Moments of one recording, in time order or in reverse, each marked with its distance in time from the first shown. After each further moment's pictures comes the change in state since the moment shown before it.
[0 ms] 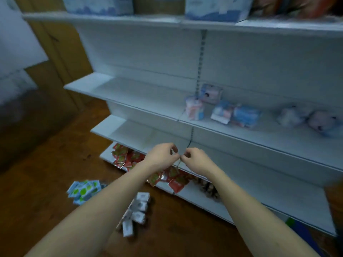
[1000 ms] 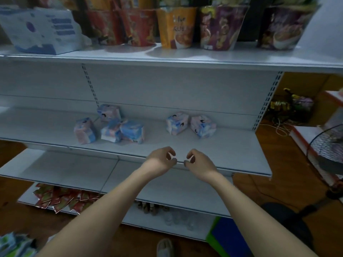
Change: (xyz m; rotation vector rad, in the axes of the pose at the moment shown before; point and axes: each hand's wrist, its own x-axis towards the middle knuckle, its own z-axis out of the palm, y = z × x) left_hand 0.042 0.409 0.165 -0.099 -0.045 0.260; right_hand -0.149 0.330 -0.279 0.098 0.326 0.190
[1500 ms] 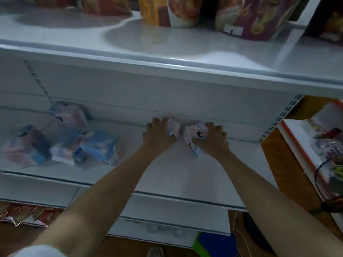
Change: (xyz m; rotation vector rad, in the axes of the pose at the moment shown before) left_hand 0.244 0.002 0.018 0.220 0.152 -0.033; right_hand 0.214 0.048 -0.064 -0.195 0.215 0.278
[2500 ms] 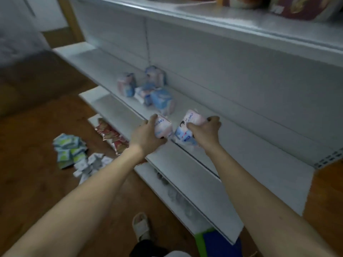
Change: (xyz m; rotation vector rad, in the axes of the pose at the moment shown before) left_hand -0.206 -0.016 -0.010 -0.012 0.227 -0.527; right_hand -0.084 -0.023 0.023 0.636 -0.314 -0.285
